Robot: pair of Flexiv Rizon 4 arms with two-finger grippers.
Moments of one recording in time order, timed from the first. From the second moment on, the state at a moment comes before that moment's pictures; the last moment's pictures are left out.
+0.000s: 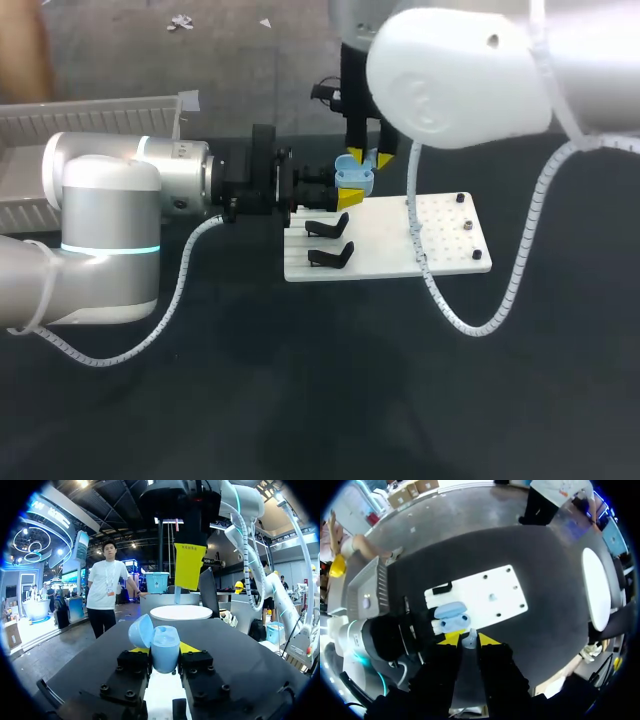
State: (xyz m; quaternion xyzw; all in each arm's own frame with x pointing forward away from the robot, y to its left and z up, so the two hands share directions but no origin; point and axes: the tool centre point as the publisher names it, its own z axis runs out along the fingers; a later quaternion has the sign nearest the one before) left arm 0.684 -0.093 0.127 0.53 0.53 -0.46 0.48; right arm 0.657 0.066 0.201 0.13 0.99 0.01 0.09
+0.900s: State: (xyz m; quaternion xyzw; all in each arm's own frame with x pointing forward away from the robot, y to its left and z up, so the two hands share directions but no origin) left arm 0.684 -0.093 0.127 0.53 0.53 -0.46 0.48; right arm 0.667 0.076 0.186 0.16 0.98 0.00 0.10
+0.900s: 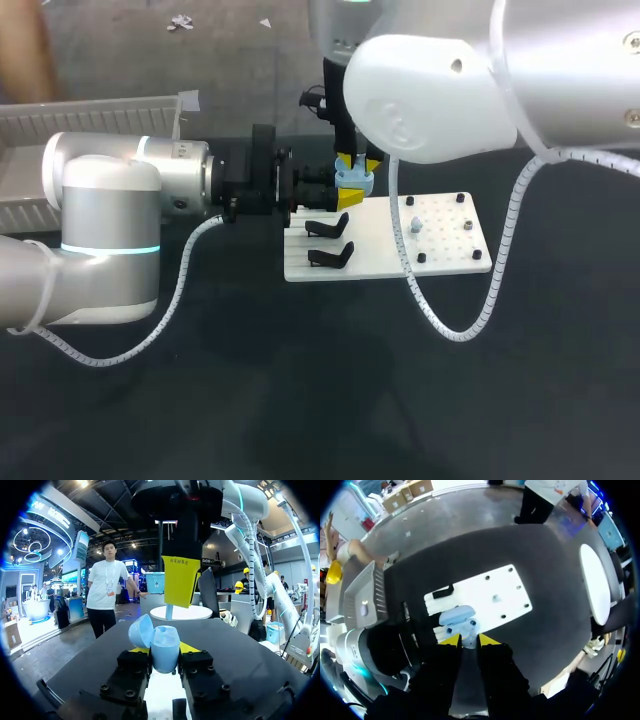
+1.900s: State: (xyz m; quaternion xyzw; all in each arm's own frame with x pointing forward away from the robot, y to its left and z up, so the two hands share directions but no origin) left arm 0.684 -0.093 0.127 0.53 0.53 -0.46 0.48; right arm 0.671 0.076 0.179 0.17 0.98 0.00 0.10
